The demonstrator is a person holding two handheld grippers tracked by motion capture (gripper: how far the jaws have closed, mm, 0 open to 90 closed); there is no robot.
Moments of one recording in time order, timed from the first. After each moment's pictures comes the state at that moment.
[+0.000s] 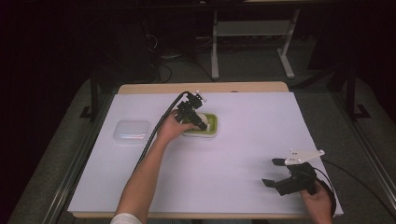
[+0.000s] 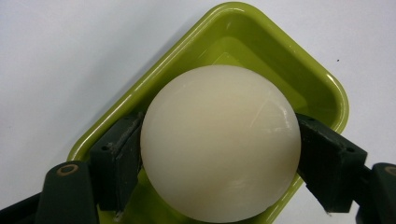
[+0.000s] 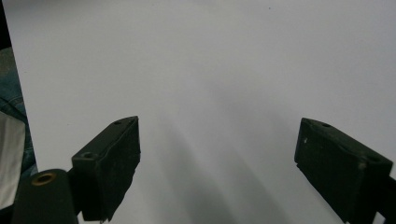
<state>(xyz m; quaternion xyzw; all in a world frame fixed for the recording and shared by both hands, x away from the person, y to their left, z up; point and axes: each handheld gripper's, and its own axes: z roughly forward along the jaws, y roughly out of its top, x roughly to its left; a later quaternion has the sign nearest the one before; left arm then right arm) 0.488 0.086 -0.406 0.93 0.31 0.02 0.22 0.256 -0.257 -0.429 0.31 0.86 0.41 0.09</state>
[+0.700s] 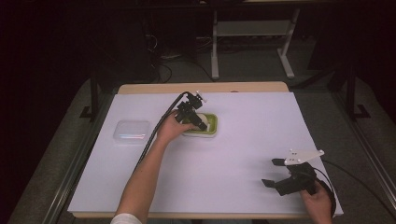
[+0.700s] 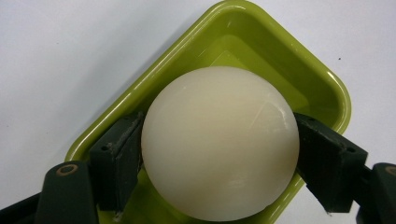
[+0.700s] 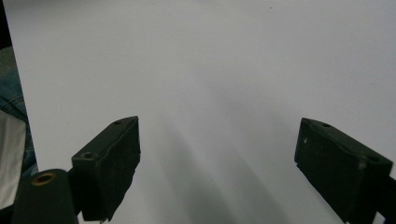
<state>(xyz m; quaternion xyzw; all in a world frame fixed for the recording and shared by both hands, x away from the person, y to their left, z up) 0.488 0.085 -0.407 0.93 0.30 0.02 0.21 0.255 -0.256 -0.429 0.30 0.86 0.41 0.09</state>
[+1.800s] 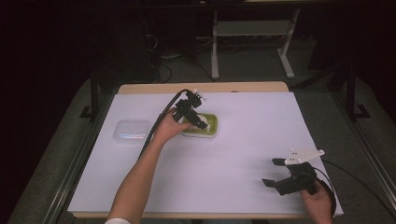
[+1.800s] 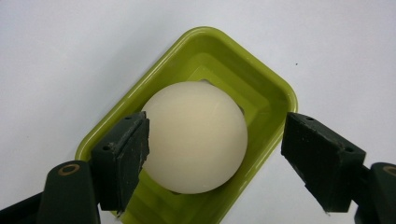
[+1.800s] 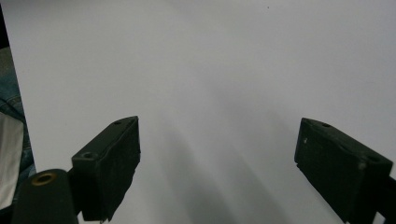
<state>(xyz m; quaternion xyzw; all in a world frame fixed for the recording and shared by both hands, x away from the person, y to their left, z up) 0.470 0.088 -0.382 0.93 0.27 0.04 0.25 0.256 -0.257 -0.429 0.31 0.85 0.41 0.09</state>
